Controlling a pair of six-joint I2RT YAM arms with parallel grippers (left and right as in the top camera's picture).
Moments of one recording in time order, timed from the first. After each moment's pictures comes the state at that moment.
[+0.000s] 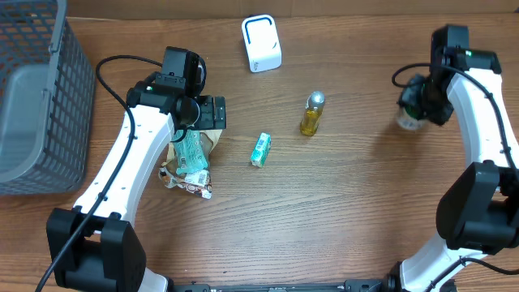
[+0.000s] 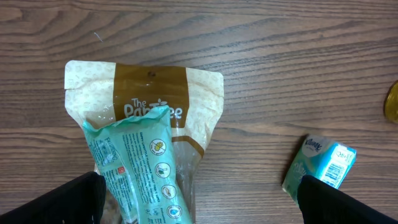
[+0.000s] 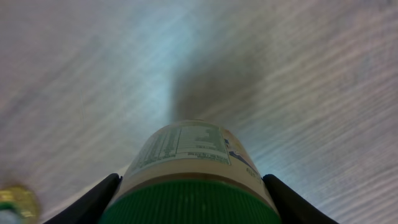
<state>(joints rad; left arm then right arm) -0.22 1.69 1.40 -0.89 0.01 -0.25 -0.16 1.89 1.61 -1.12 0.09 0.41</state>
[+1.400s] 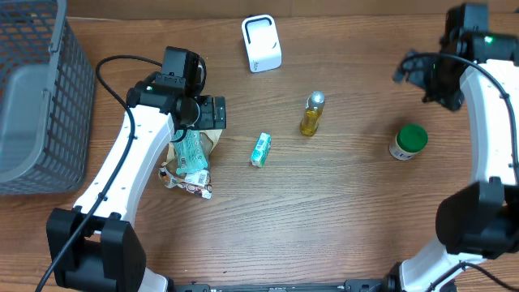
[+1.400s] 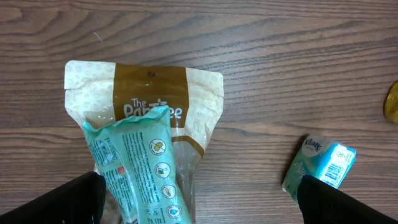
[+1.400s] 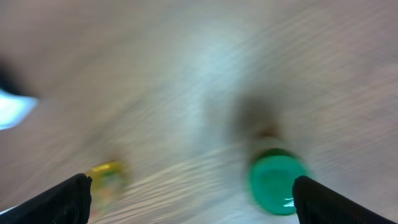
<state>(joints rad) -0.22 1.69 1.40 -0.89 0.01 -0.25 -0.13 1.86 1.87 -1.23 -0.04 0.39</state>
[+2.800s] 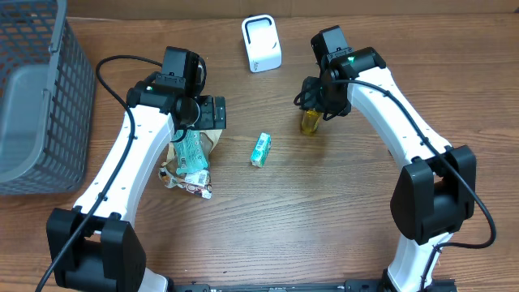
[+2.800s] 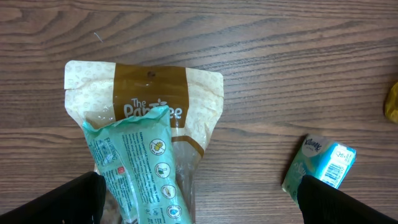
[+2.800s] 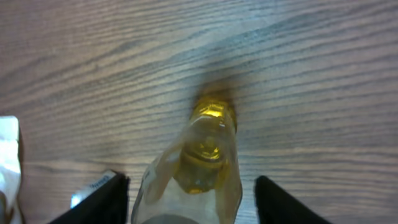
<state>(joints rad) -0.22 1.69 1.40 -0.89 0.01 -0.25 0.33 2.00 1.72 -1.03 -0.03 0.47</state>
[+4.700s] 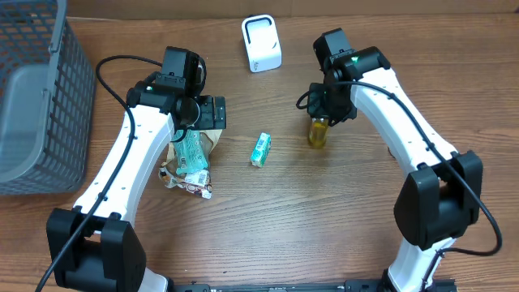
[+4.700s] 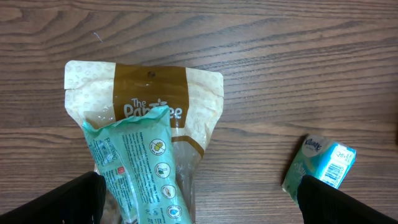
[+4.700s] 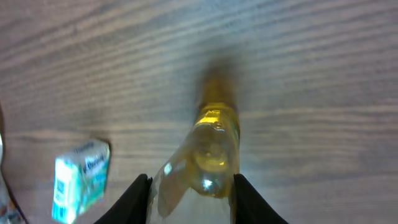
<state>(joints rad) -0.22 1.69 1.40 -0.89 0.01 -0.25 0.33 1.95 1.72 -1.16 -0.02 0.45</state>
